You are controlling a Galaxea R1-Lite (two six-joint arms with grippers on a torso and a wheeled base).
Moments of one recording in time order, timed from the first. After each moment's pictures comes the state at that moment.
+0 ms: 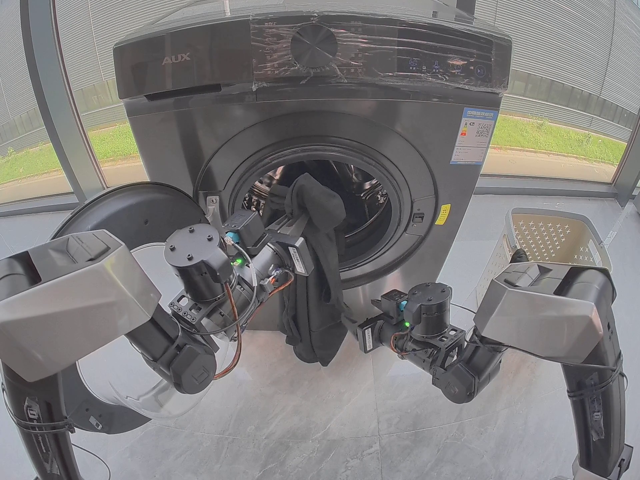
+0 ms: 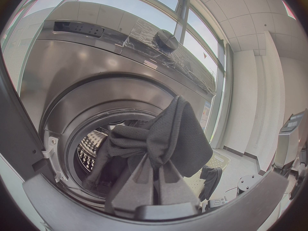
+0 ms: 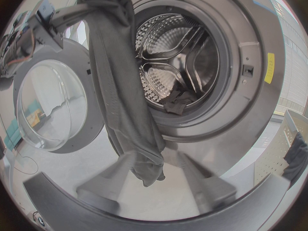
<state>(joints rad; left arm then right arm) -0.56 2.16 -0.87 -1.53 0.04 -0.12 0.58 2.46 -0.95 -1.24 -0.04 0.00</state>
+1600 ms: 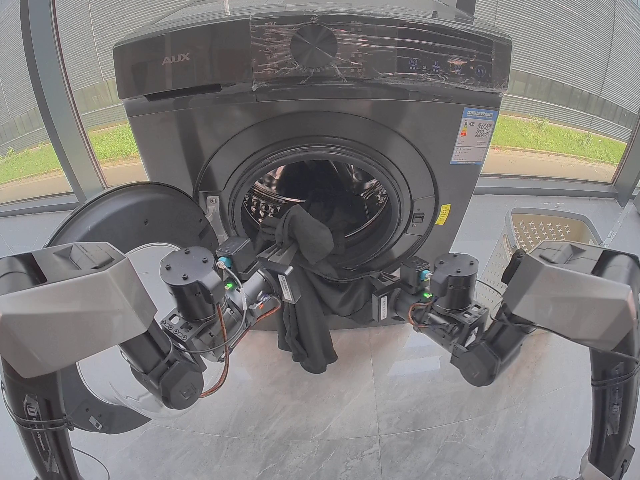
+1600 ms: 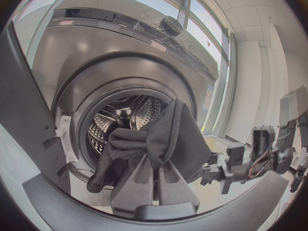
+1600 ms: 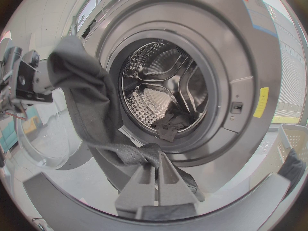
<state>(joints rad) -0.54 2.16 -0.74 -1.54 0.04 -0.11 0.54 2.33 -0.93 -1.29 -0.03 -0.01</state>
